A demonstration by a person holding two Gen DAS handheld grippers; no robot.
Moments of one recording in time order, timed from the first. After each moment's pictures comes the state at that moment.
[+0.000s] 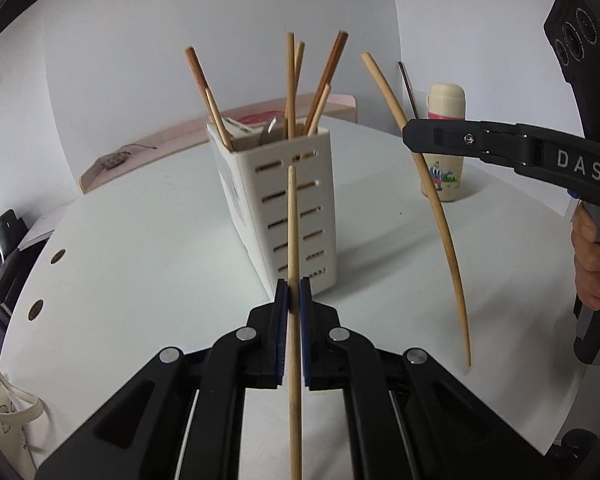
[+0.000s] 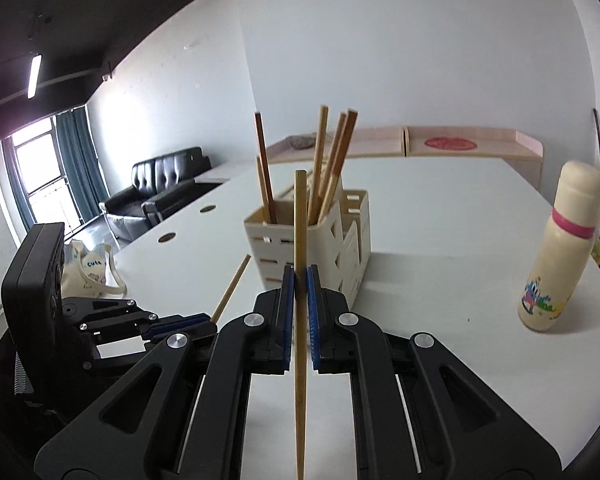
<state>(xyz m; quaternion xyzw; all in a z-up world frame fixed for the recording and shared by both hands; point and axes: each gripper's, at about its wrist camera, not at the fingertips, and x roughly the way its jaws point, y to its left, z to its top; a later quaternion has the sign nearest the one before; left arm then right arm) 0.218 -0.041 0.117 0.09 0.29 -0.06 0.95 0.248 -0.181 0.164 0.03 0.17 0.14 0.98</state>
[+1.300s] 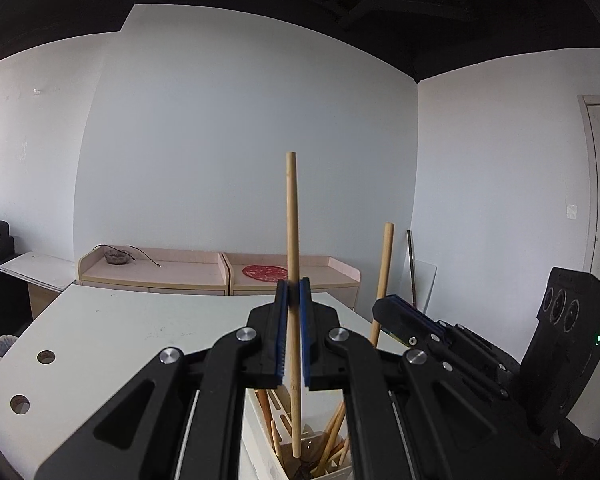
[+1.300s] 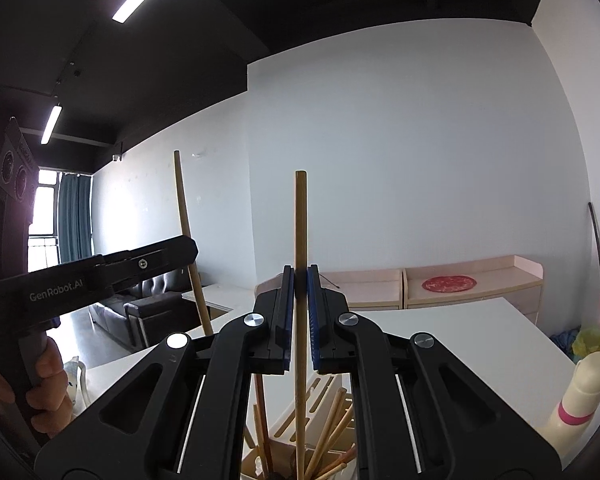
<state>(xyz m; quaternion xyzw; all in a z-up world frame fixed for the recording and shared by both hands) 0.278 0.007 0.292 -0.05 0.05 -0.07 1.00 0.332 -0.153 0.280 0.01 -0.04 0.12 0.99</state>
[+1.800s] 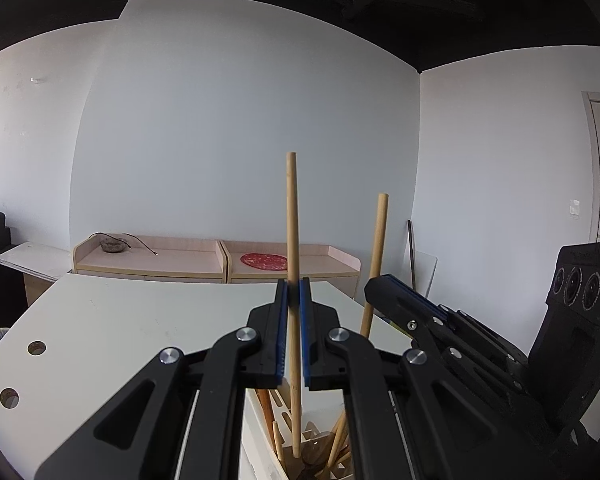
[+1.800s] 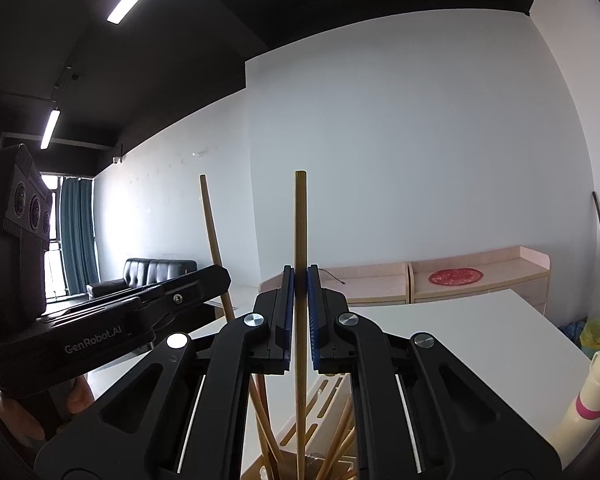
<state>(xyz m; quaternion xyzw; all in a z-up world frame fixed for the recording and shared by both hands) 0.311 0.010 0.275 -0.06 0.07 -0.07 0.99 0.349 -0.148 0.271 0.03 -0.03 0.13 0.99</state>
